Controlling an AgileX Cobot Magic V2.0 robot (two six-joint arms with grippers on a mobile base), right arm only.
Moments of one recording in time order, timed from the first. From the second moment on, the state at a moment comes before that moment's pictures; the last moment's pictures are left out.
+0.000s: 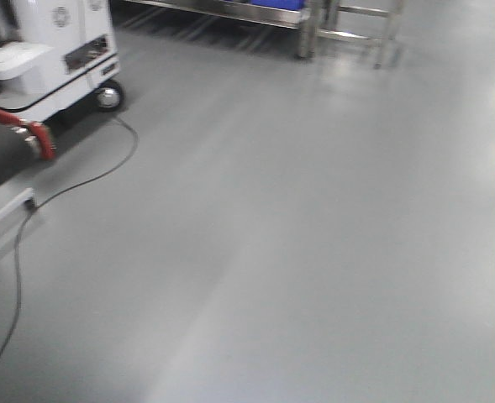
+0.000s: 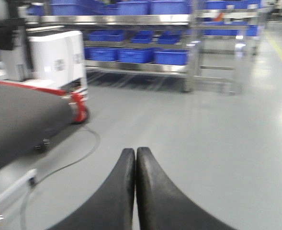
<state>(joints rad) 0.02 0.07 -0.41 0.01 0.67 -0.01</state>
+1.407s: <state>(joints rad) 0.02 0.07 -0.41 0.01 0.67 -0.01</state>
